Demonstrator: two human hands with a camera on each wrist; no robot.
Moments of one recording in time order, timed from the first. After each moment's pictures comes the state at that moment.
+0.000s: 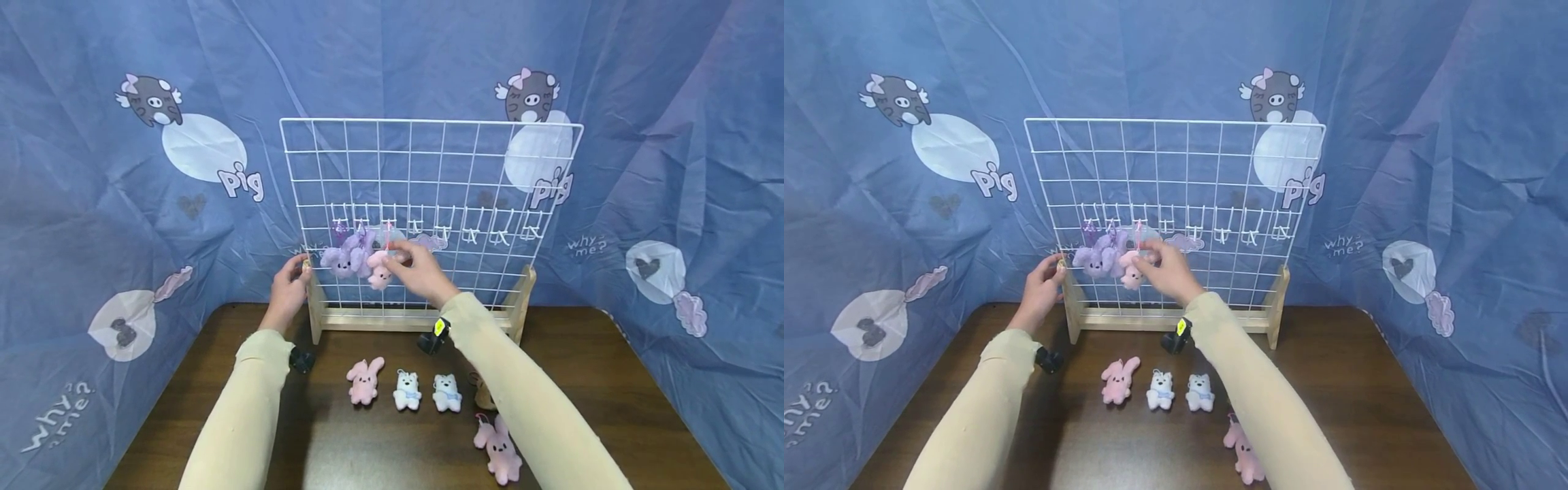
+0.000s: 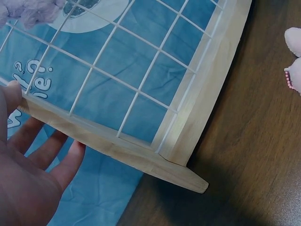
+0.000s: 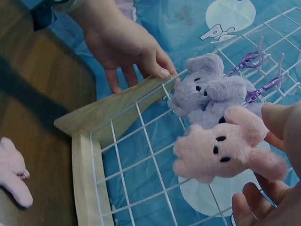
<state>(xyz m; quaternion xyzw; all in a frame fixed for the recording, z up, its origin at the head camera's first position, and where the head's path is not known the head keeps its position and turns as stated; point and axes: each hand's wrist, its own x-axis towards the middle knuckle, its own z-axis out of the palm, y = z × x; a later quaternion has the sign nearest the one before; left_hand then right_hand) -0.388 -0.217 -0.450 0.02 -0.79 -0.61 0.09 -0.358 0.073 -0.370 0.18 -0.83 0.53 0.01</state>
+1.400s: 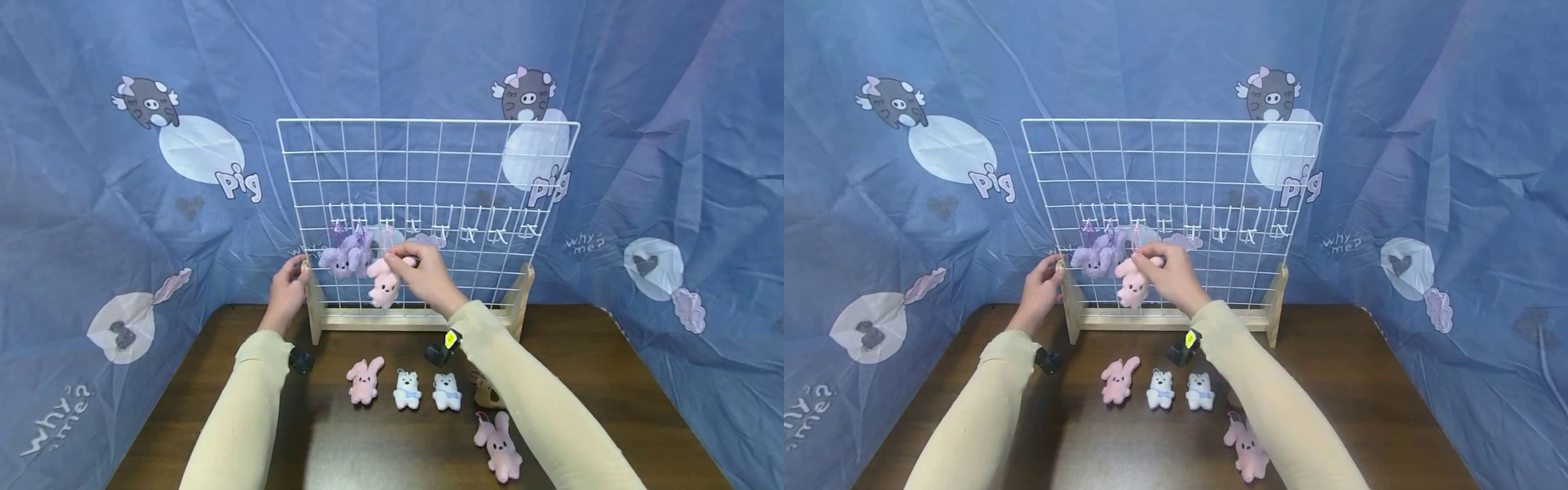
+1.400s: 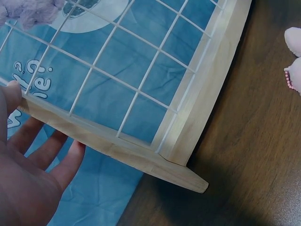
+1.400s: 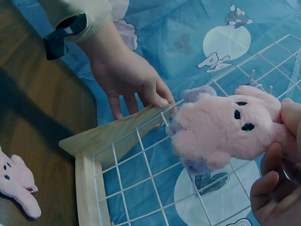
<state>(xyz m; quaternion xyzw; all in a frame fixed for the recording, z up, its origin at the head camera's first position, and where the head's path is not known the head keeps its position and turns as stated) -0.386 -0.215 -0.449 0.01 -0.80 -0.60 0.11 -0.337 0.080 -0.365 0.21 -0.79 0.58 0.08</state>
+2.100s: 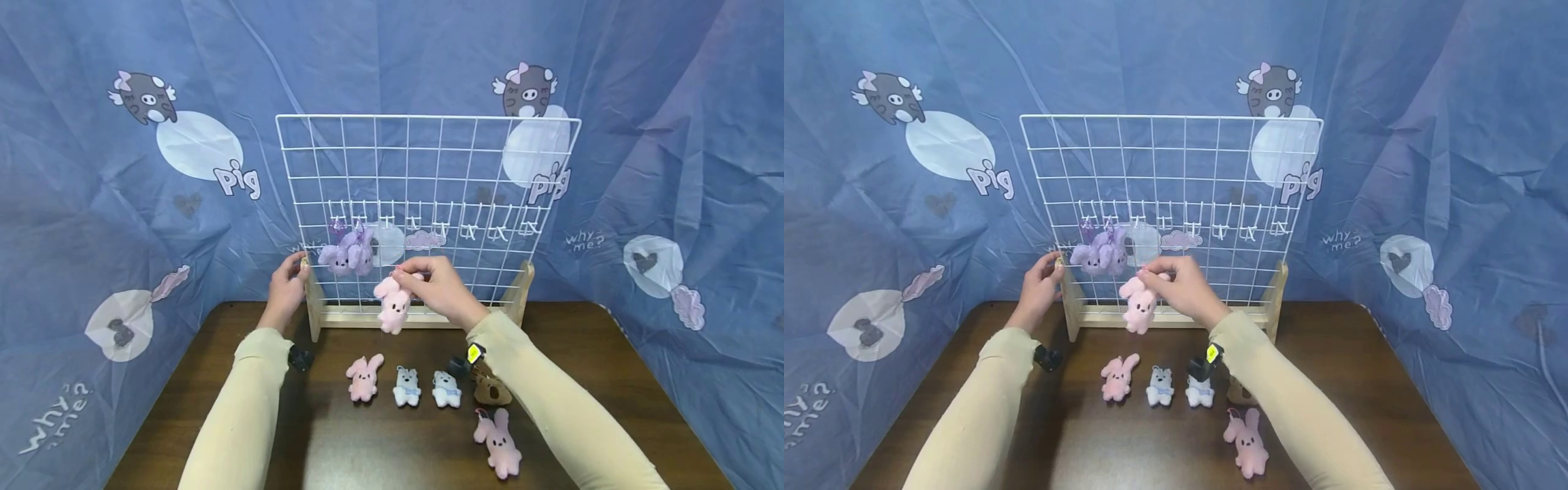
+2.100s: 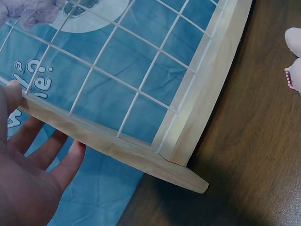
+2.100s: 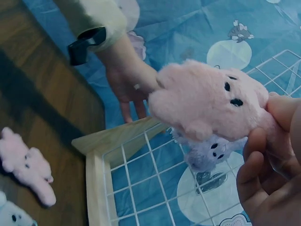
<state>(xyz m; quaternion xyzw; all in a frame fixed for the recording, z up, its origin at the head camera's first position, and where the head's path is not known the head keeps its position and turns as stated) -0.387 -0.217 -0.450 0.01 -0.80 -0.59 0.10 -0.313 0.104 -0.369 0.24 -0.78 0.57 0.02</state>
